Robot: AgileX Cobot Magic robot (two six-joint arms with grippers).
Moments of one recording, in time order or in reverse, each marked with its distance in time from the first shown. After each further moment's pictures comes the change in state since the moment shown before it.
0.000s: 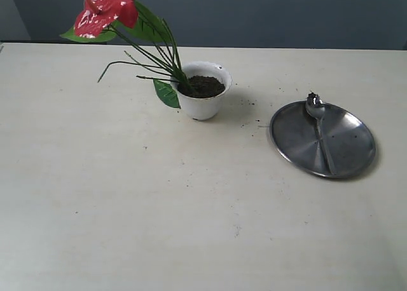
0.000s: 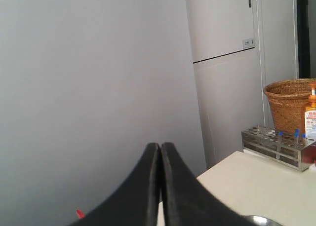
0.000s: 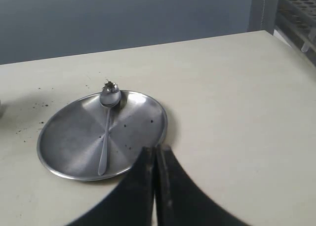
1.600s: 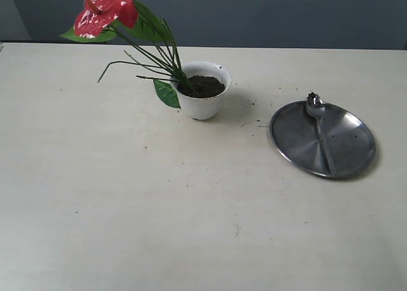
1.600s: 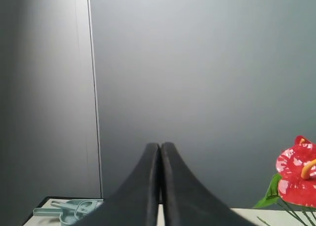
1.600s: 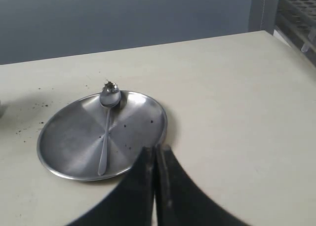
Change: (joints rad) left arm 0.189 -0.350 0.509 0.004 0.620 0.031; right arm 0.000 0.000 0.000 0.000 0.000 0.000
